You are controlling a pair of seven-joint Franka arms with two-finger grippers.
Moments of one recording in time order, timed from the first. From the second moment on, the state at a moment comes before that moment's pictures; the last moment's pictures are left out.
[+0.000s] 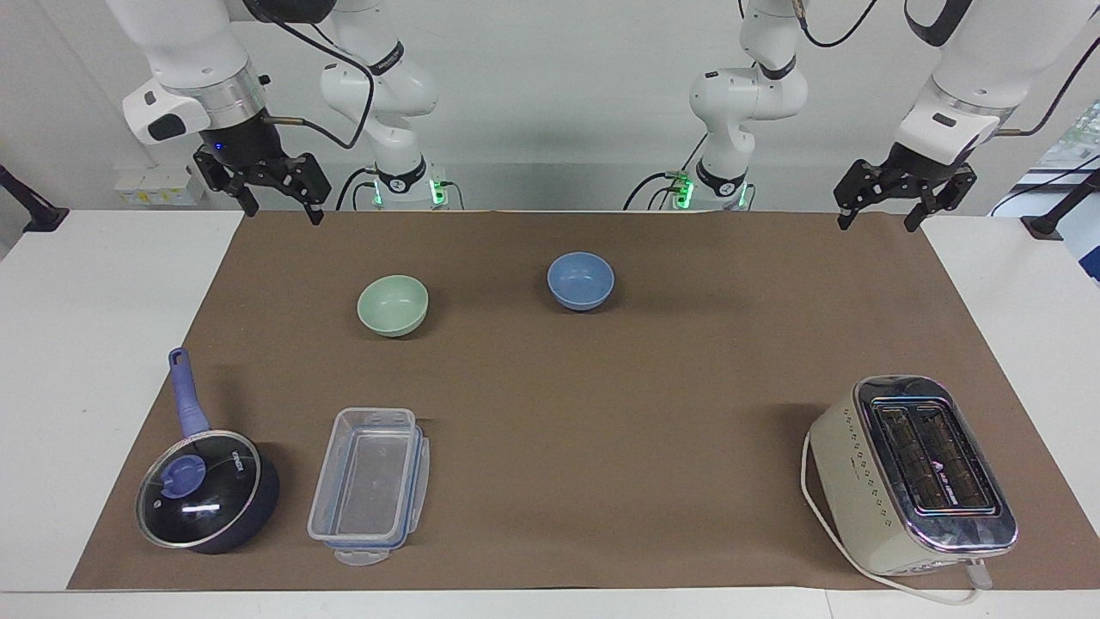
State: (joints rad) left arm -0.03 -0.02 -0.03 -1.53 0.00 1.52 0.05; right arm -0.08 0.01 0.09 -1.48 0.00 1.48 0.19
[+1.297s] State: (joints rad) left arm -0.03 -0.02 -0.03 -1.53 0.00 1.52 0.05; right arm -0.08 -0.03 0.09 -1.65 0.00 1.62 0.19
